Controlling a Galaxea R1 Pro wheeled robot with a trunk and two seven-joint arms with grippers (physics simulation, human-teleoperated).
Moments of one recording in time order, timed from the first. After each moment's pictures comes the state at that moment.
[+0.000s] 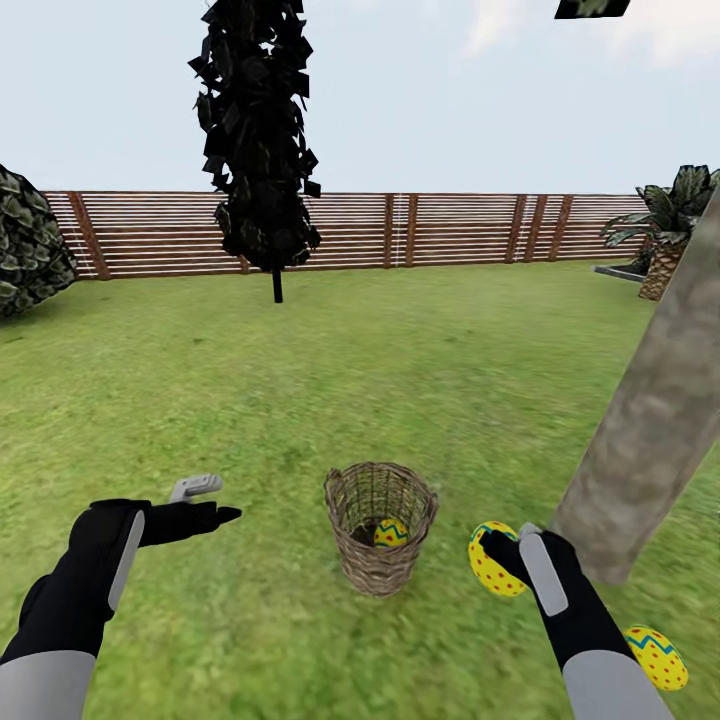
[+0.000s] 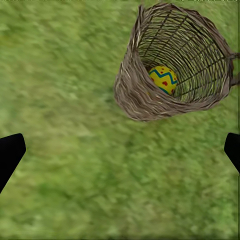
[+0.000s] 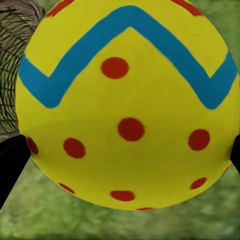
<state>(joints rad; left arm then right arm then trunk) -0.53 0.14 0.22 -1.25 -0.07 1.02 -0.52 -0.55 0.01 -0.23 -0.95 -0.57 0.68 -0.45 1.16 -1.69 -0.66</state>
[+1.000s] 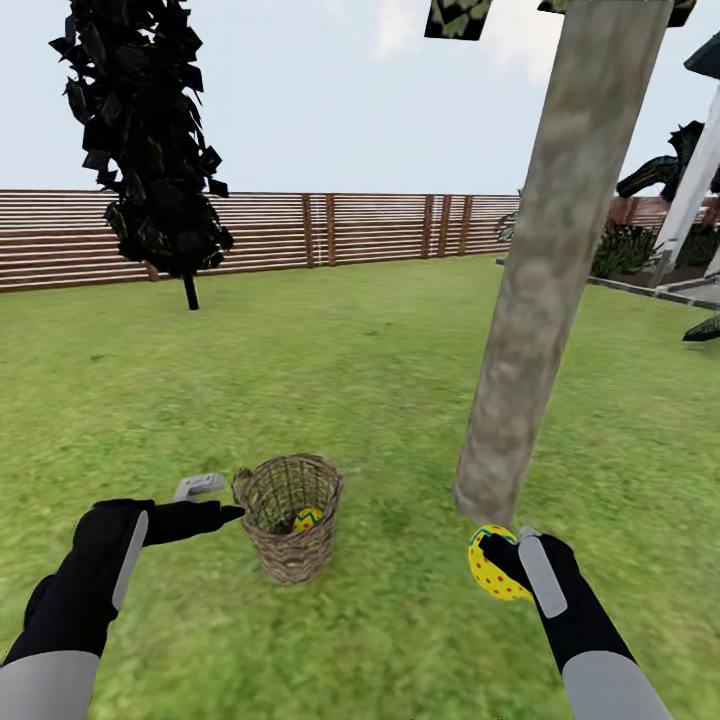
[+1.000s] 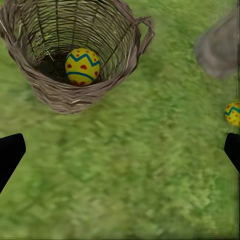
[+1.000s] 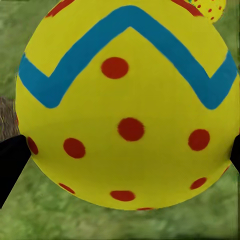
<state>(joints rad) -0.53 0.13 0.22 -1.26 -0.07 1.01 -0.52 -0.55 0.01 -0.23 -0.92 -0.57 0.67 -0.44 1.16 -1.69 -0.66</state>
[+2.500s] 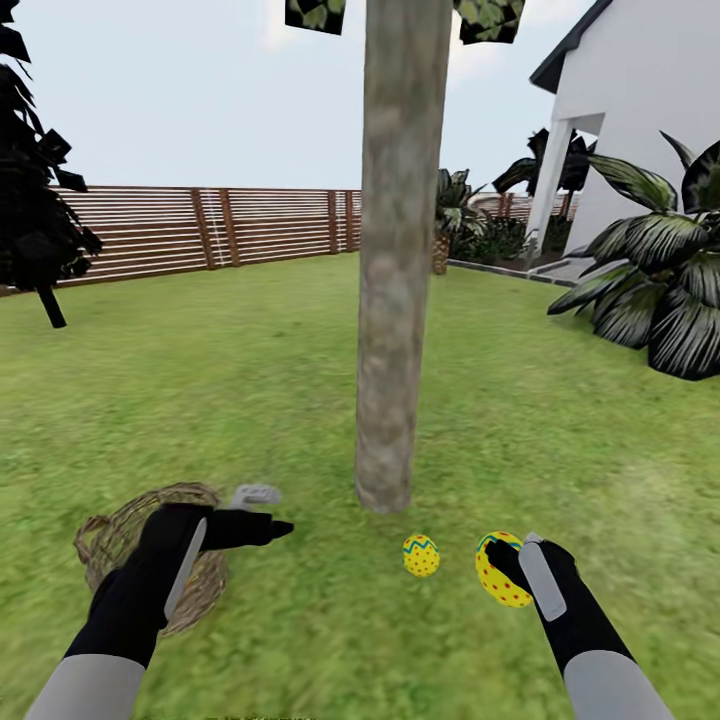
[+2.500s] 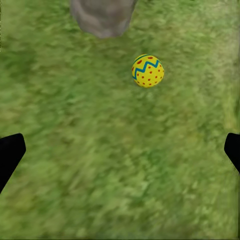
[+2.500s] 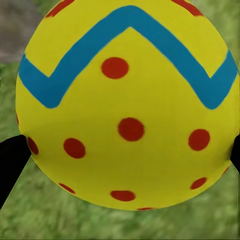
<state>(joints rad) -0.52 0.05 0.02 -1.23 -0.08 0.98 -0.50 -0.55 0.00 -0.23 -0.85 -0.55 0.60 -0.45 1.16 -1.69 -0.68</state>
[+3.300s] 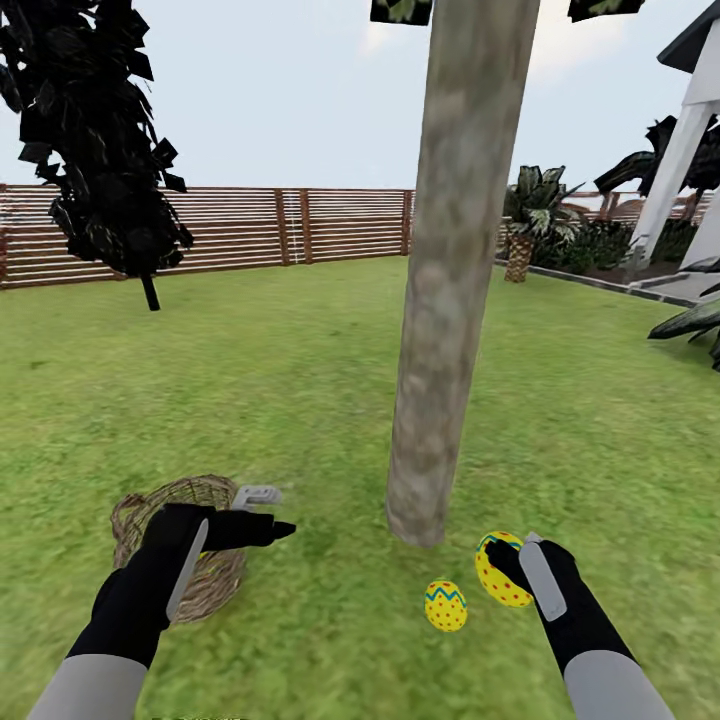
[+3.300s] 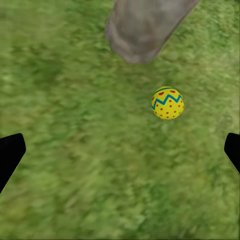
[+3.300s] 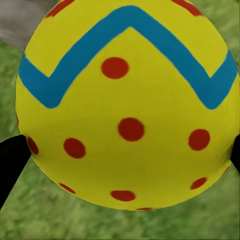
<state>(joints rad) -0.53 0.04 0.02 -1.23 -0.08 0.97 -0.50 -0.55 0.00 -0.23 -0.85 -0.55 0.61 -0.45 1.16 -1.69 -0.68</state>
